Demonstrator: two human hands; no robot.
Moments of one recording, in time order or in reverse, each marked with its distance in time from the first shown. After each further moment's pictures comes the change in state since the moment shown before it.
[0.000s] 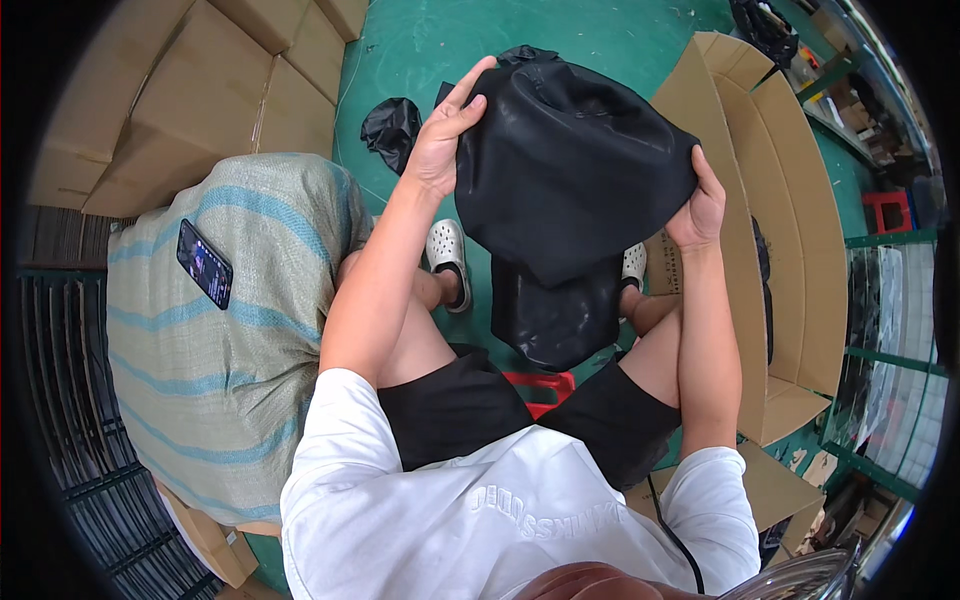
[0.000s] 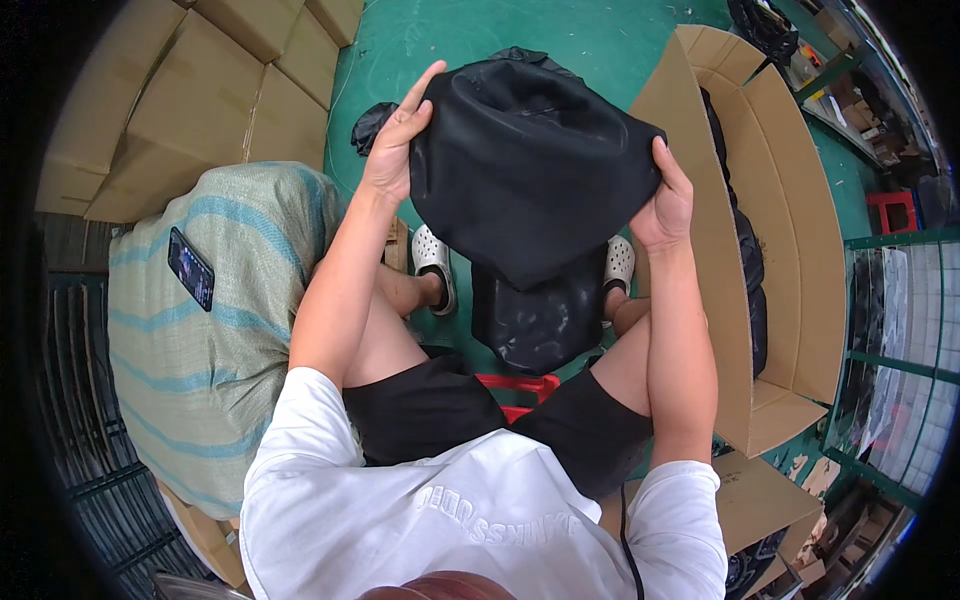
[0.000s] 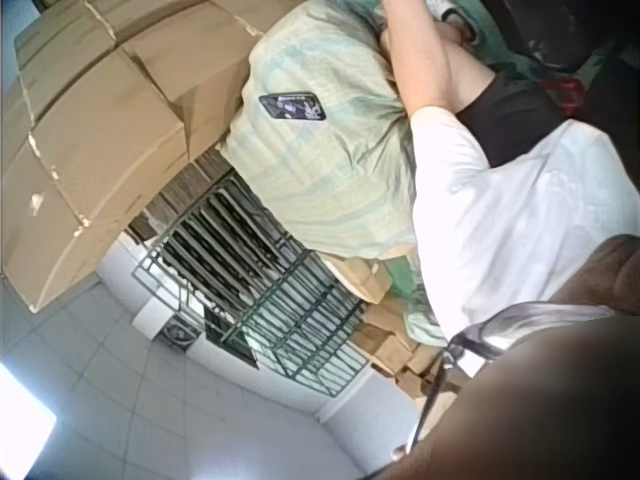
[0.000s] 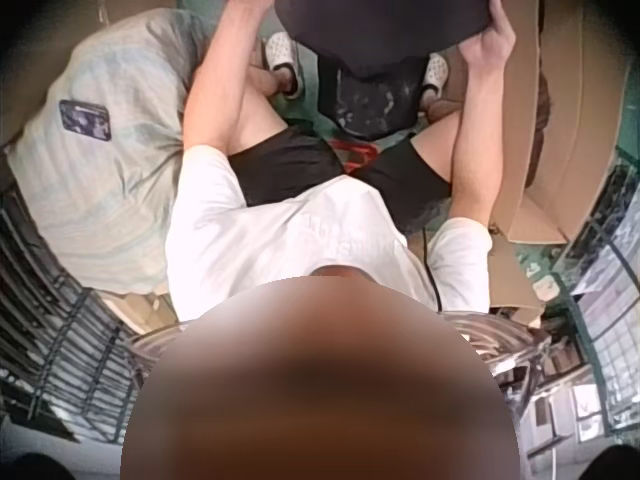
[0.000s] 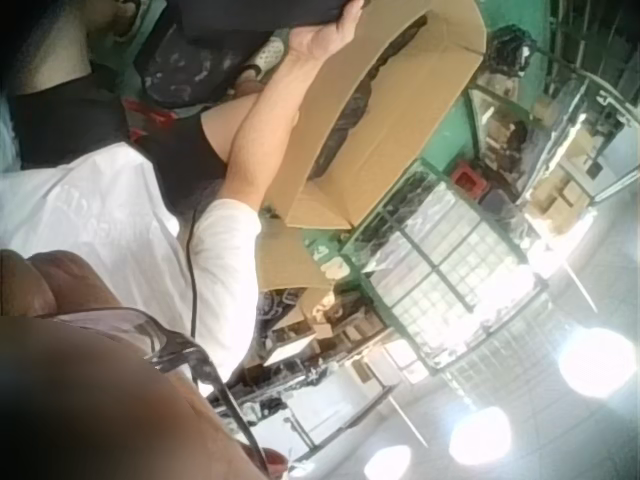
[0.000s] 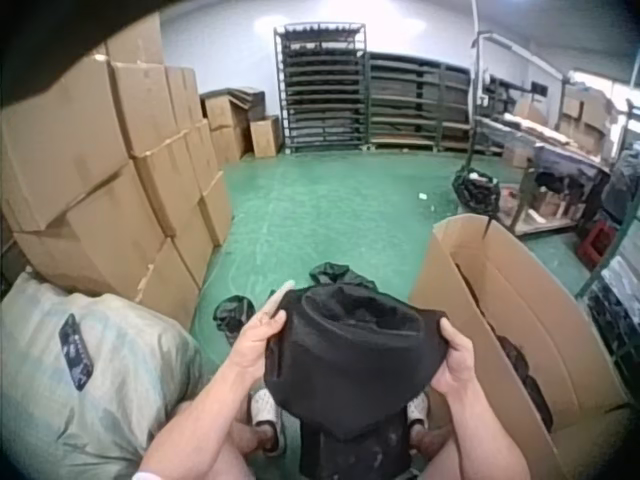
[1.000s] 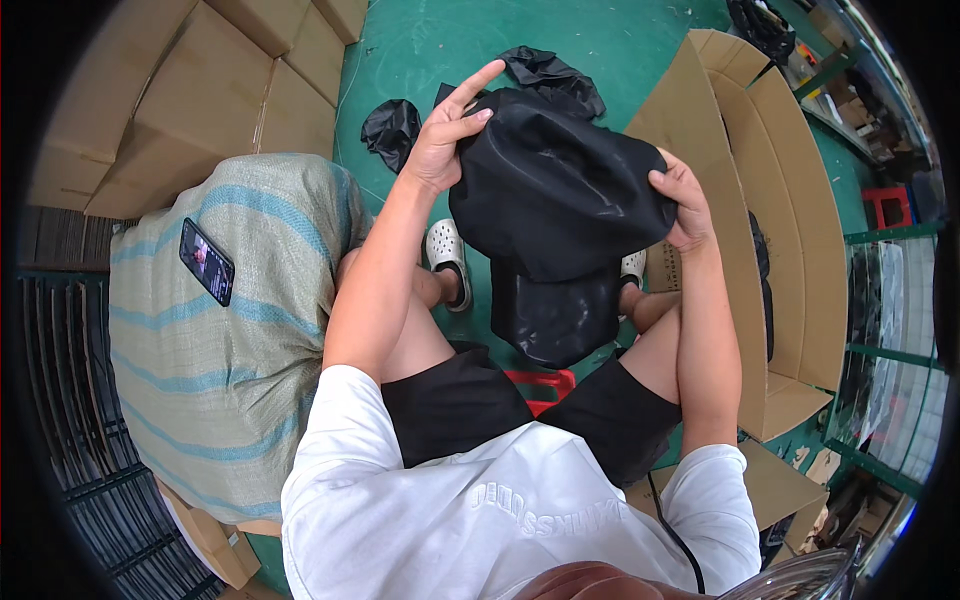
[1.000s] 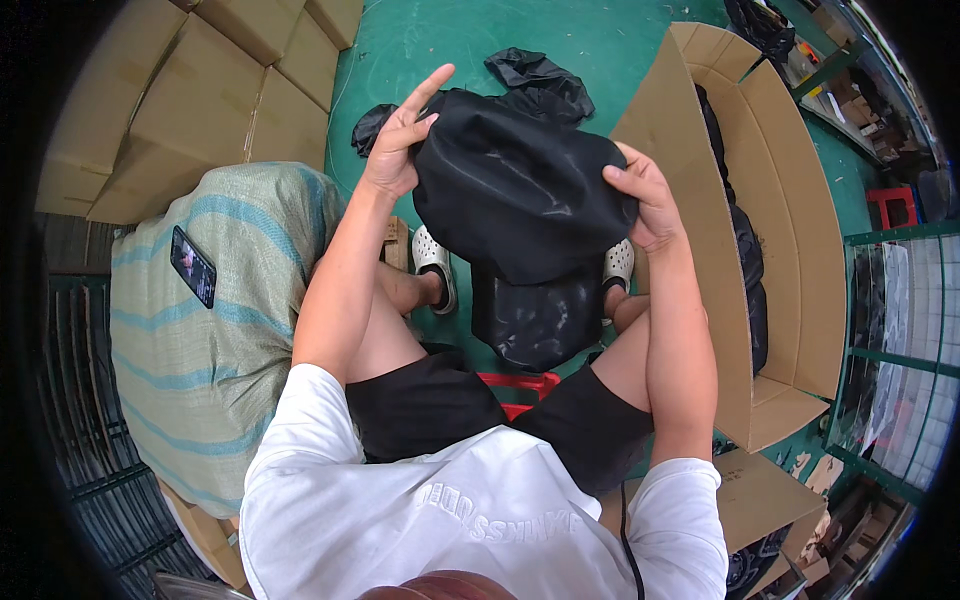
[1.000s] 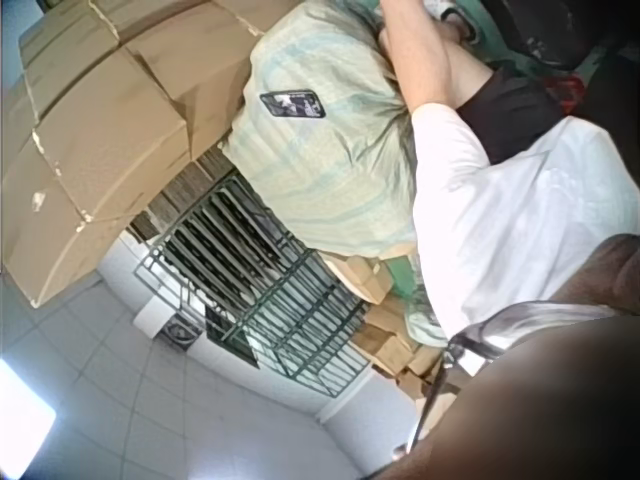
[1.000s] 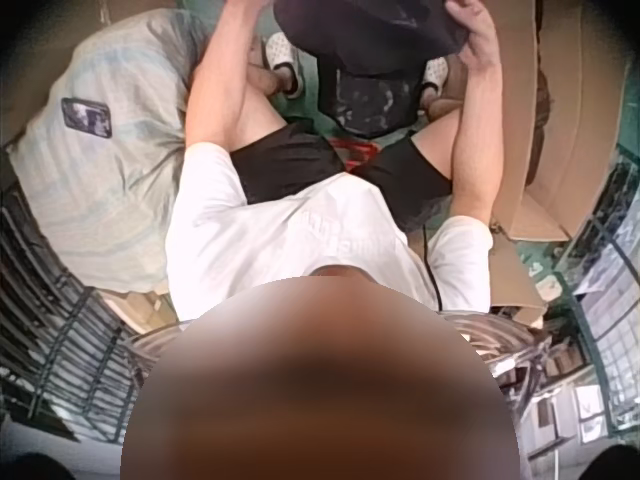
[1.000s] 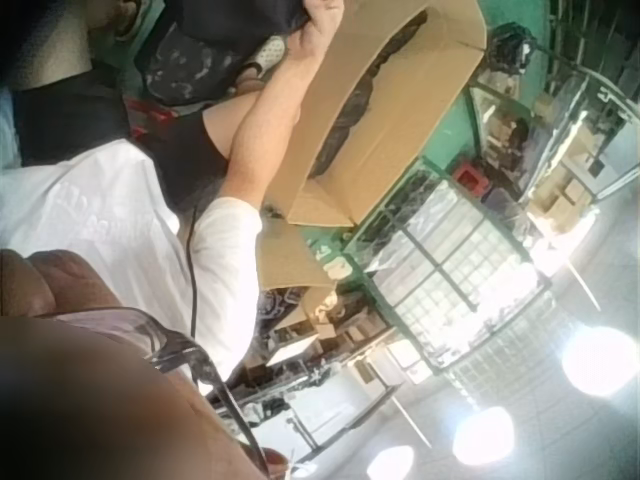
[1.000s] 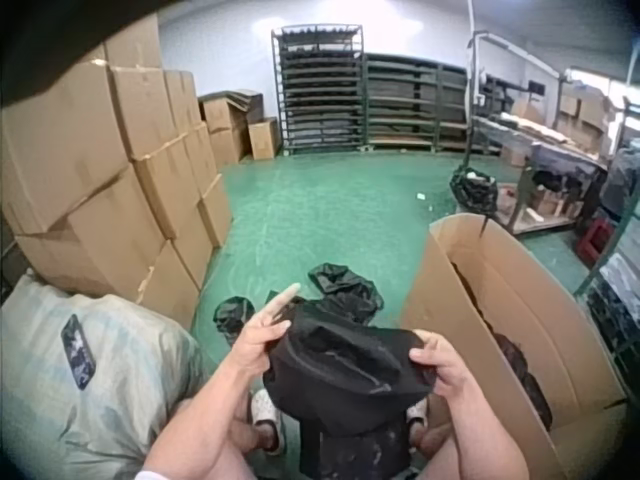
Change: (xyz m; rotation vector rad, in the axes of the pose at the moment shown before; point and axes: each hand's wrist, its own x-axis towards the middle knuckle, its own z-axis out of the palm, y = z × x) left_hand -0.003 0.002 -0.008 0.224 -0.131 -0.038; right_hand -0.008 0.003 0.011 -0.402 -0.109 0.145
